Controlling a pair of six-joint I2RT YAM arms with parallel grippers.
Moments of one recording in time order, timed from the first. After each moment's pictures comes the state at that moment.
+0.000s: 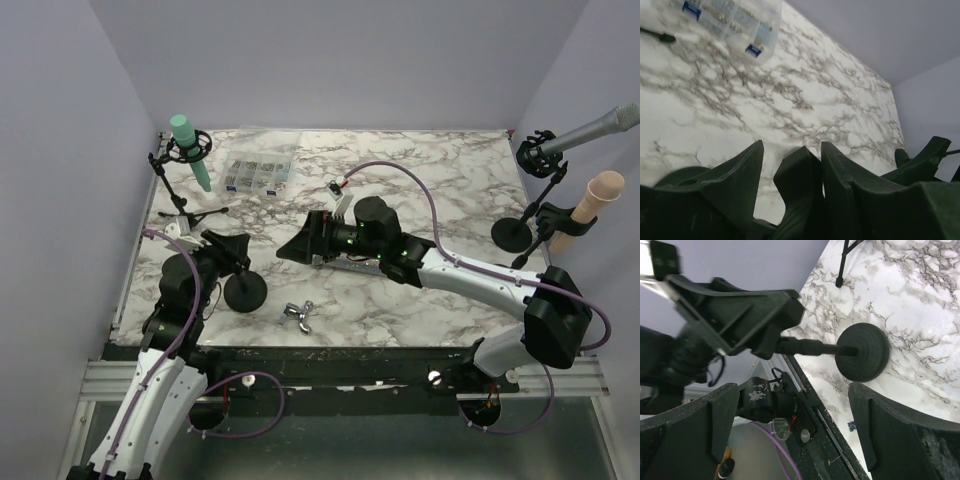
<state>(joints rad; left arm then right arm) -0.26 0.45 0.49 -0.20 -0.04 -0.75 0.91 1.46 1.02 0.20 -0.29 0.79</state>
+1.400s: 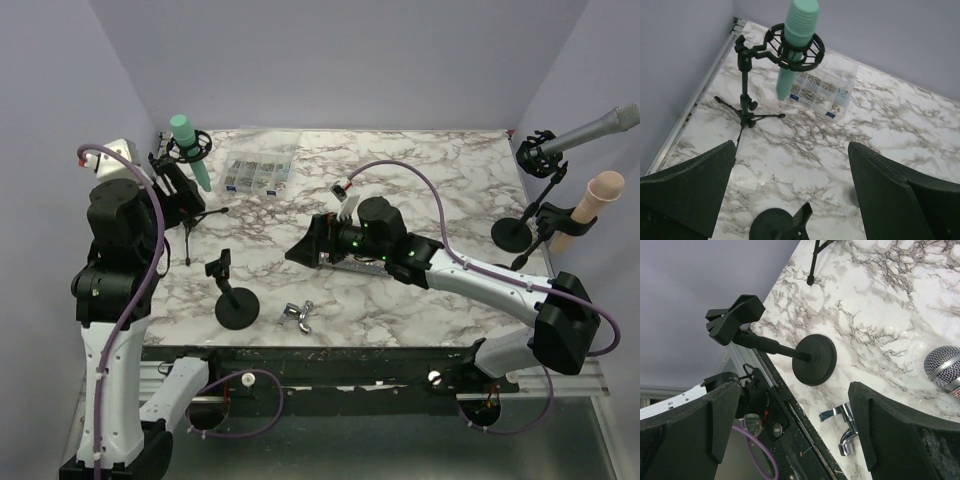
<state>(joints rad) -0.12 0.82 1.38 -0.83 -0.22 -0.35 0.91 1.41 1.01 0.10 -0.24 0.67</state>
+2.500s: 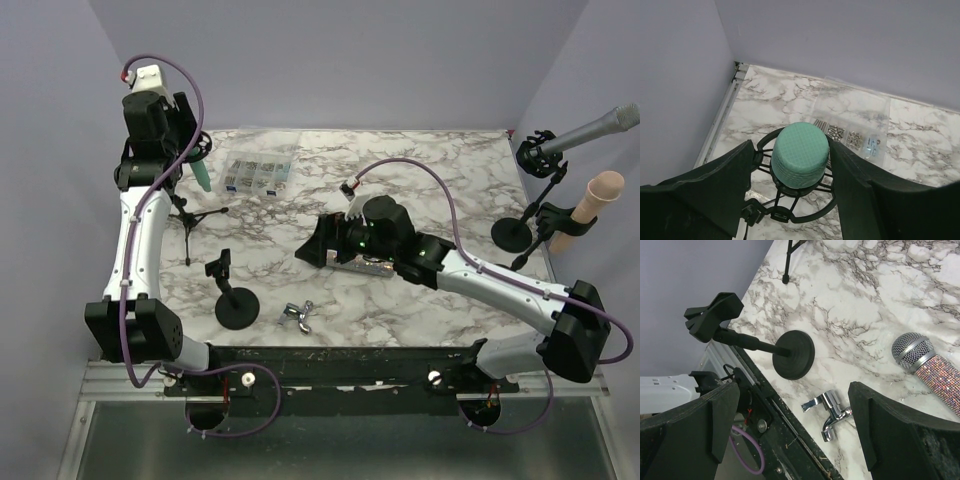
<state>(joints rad) 0.07 1.44 1.54 -0.34 -0.09 -0.16 0.91 1.35 1.04 -0.06 -0.14 0.61</state>
